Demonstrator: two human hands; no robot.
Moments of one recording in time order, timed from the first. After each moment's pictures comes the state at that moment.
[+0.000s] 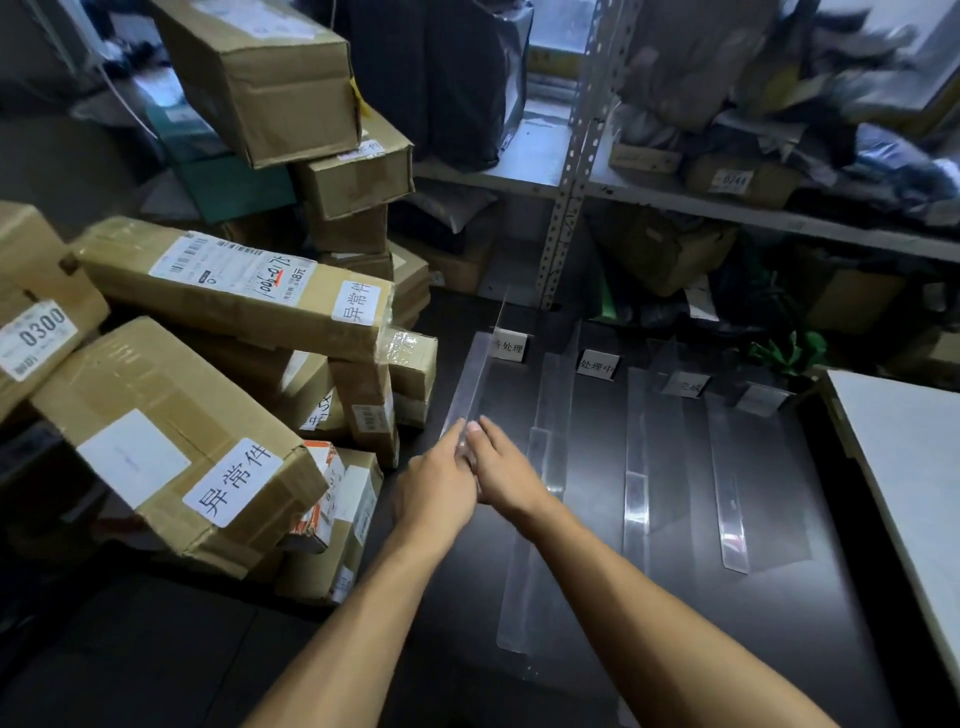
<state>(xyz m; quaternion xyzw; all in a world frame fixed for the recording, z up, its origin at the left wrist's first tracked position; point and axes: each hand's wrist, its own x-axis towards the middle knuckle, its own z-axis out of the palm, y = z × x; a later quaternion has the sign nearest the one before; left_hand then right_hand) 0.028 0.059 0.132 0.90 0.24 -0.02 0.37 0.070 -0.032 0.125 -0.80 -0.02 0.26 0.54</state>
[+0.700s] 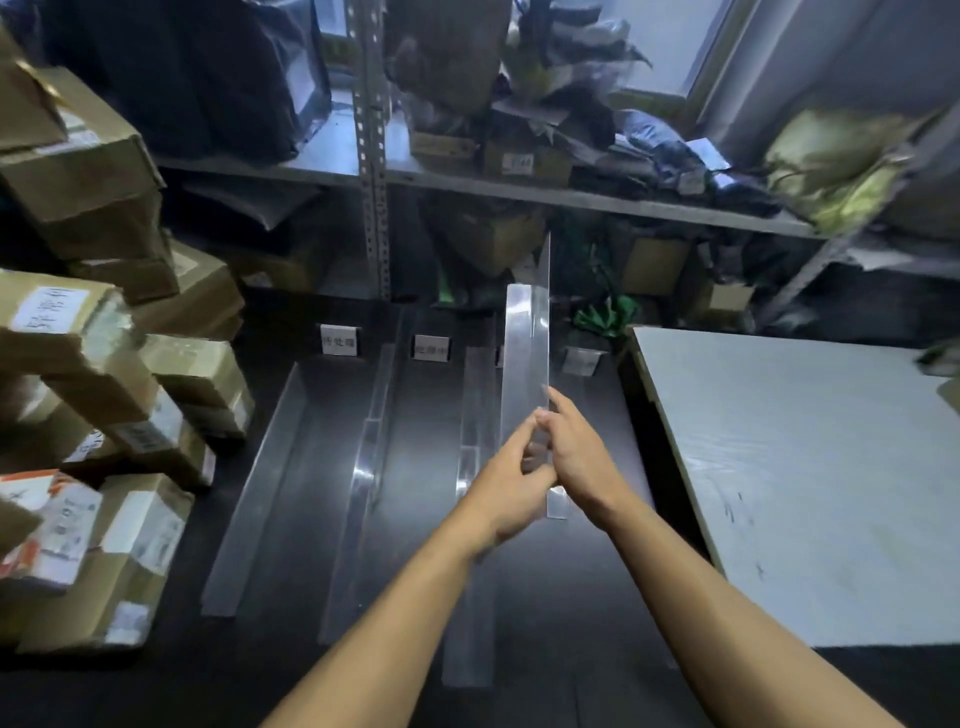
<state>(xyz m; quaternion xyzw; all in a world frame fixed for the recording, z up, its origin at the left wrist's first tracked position) 0.041 -0.216 0.175 0.72 0.00 -0.22 0.66 0.074 -0.330 0.179 -0.81 0.07 0.11 0.57</state>
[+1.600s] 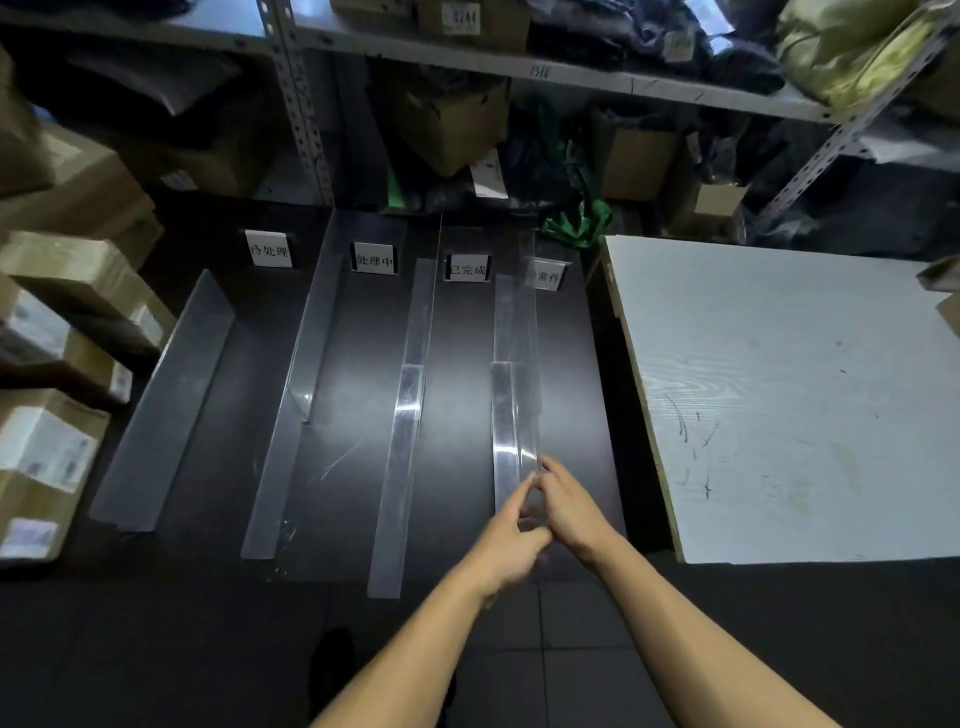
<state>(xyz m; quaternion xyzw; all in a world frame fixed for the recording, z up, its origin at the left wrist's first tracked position) -0.045 -0.348 0.026 0.64 0.13 -0.37 0.66 -0.011 -0.463 0.034 -0.80 0.19 0.25 0.51</state>
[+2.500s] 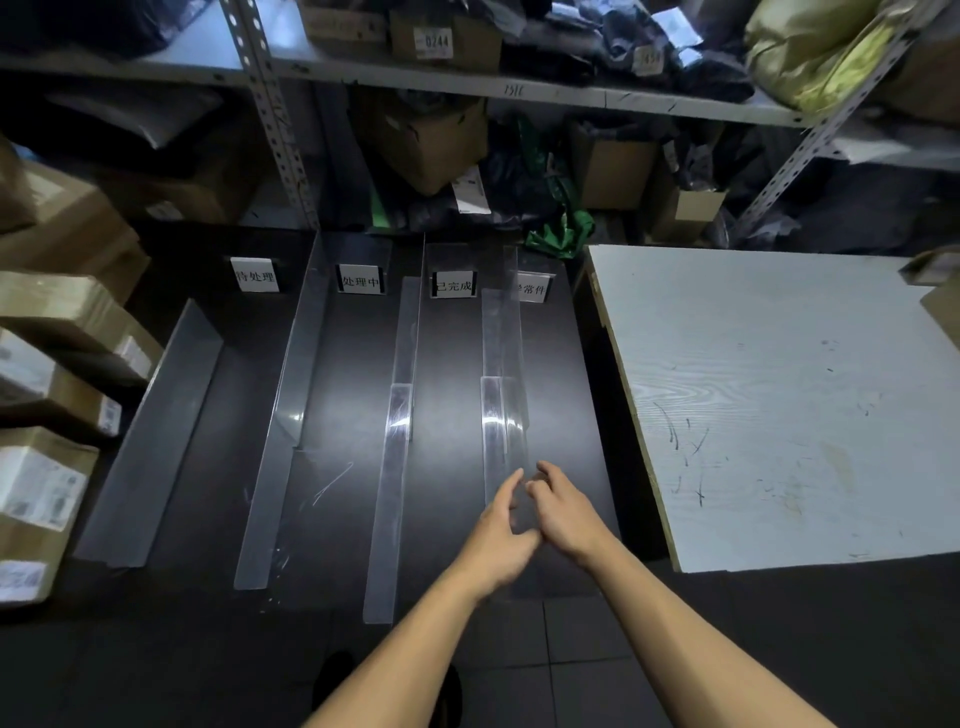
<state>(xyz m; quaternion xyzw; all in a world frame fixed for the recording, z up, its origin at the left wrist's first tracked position) -0.025 -0.348 0.023 0.74 0.07 -0.31 0.59 -0.002 -0.469 0.042 -0.85 0.16 0.25 0.44</state>
